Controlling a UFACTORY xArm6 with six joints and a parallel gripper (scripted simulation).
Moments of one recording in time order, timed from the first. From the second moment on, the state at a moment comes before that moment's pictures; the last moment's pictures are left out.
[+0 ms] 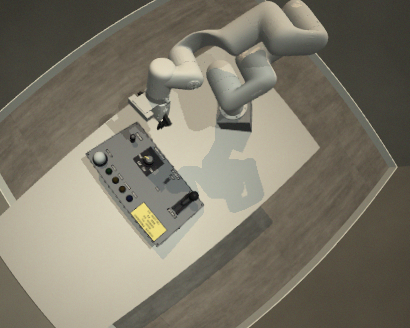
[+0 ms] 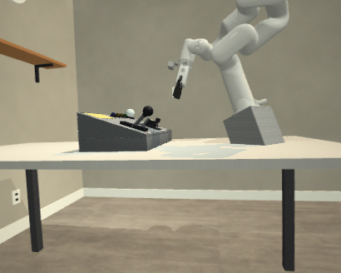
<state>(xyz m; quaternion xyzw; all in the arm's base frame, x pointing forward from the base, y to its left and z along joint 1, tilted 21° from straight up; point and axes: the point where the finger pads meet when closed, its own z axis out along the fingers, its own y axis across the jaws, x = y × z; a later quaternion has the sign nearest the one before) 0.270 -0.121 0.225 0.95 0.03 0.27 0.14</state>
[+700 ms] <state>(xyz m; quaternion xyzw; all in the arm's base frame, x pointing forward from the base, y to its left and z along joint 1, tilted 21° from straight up) 0.267 -0.119 0.230 0.95 0.03 0.27 0.14</state>
